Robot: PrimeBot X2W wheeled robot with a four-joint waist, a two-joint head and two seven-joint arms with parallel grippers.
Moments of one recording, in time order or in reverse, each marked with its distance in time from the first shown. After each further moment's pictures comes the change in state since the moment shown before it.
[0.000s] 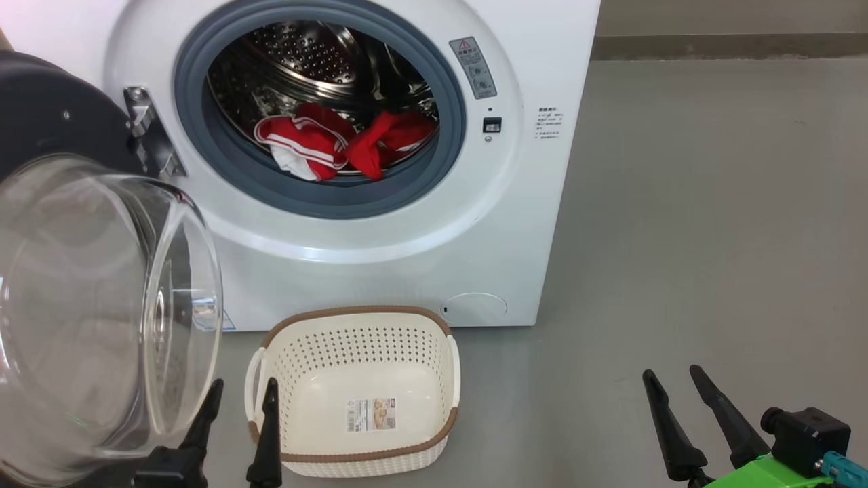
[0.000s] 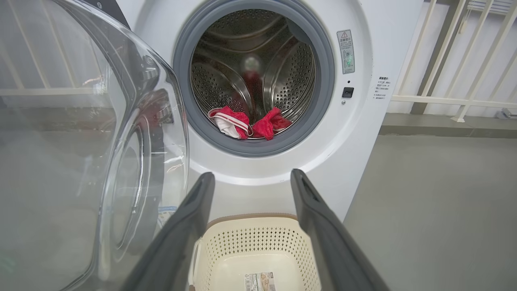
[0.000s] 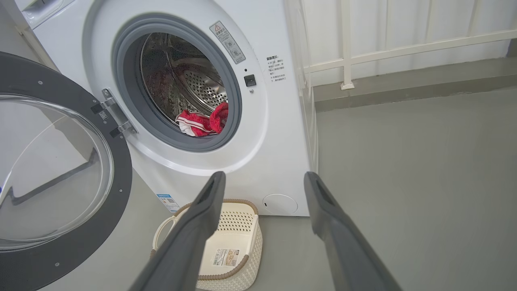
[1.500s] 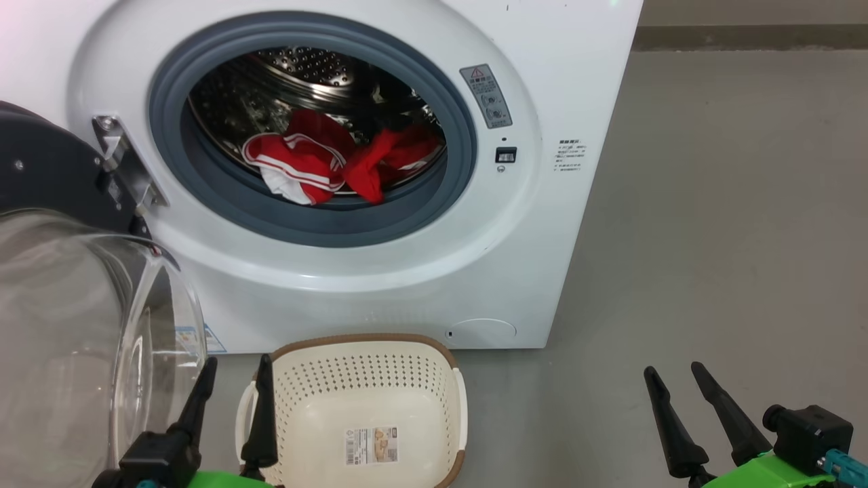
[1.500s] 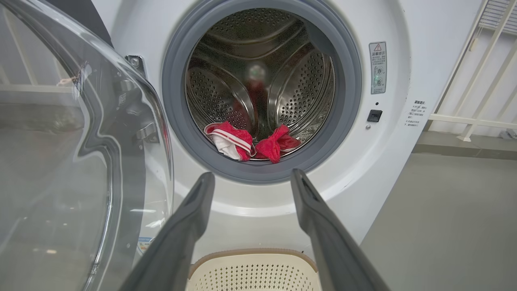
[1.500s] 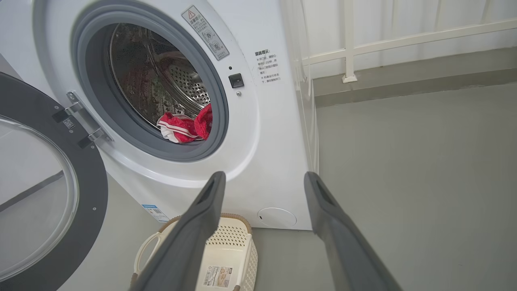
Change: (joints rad) left arm -0.041 -0.003 0.002 0.013 -0.052 -0.003 -0.045; right arm -0.003 0.000 -0.003 -0.004 0.001 0.000 0.000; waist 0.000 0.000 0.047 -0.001
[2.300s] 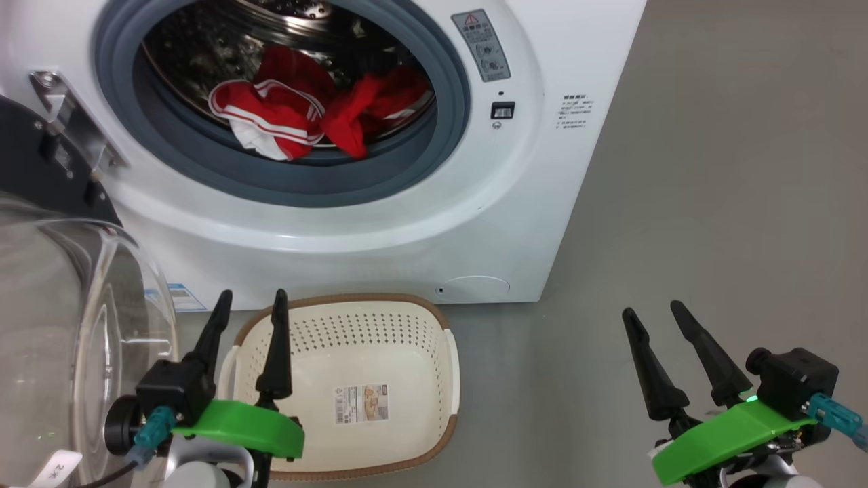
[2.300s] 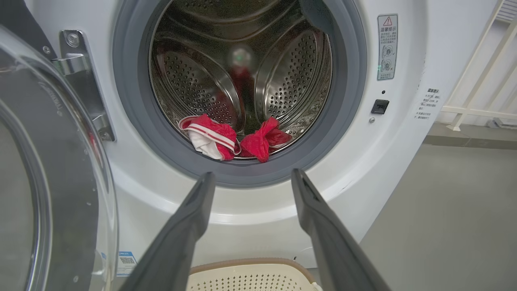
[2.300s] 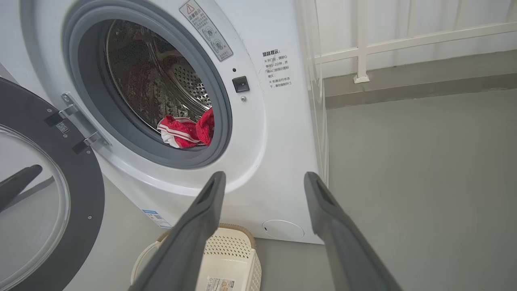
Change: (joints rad) left arm -0.202 -0.032 -0.029 0.125 -0.001 -0.033 -0.007; right arm -0.140 -0.001 0.038 0.015 -0.003 0.000 -0.002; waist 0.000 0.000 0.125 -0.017
